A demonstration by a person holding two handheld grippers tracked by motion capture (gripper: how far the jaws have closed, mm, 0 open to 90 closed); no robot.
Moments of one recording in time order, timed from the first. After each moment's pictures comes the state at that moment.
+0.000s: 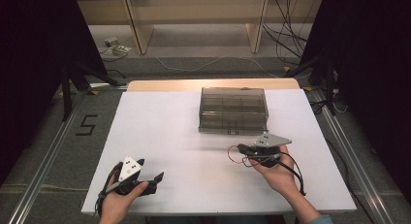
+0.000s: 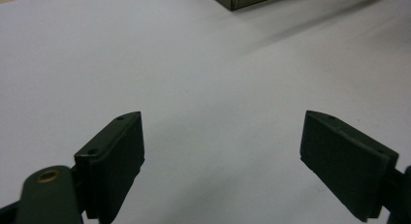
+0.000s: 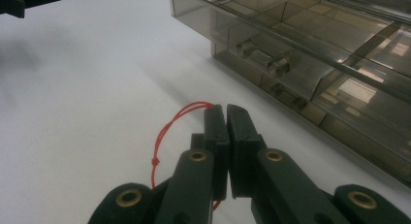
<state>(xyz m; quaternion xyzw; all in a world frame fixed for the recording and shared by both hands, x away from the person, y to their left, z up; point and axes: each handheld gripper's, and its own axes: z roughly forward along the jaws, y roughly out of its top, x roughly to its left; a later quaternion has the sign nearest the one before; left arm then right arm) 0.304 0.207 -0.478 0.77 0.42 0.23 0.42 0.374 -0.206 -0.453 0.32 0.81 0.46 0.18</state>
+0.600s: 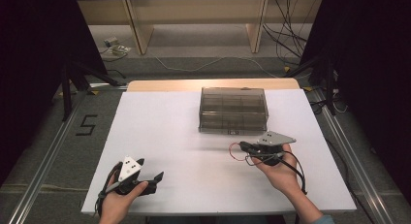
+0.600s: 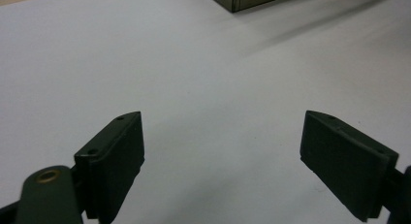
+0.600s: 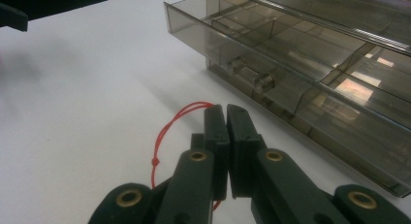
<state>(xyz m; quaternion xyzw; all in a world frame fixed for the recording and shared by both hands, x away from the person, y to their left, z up) 0.305 0.207 -0.478 0.77 0.42 0.24 0.42 0.373 -0.211 -0.443 0.32 0.80 0.47 0.19</state>
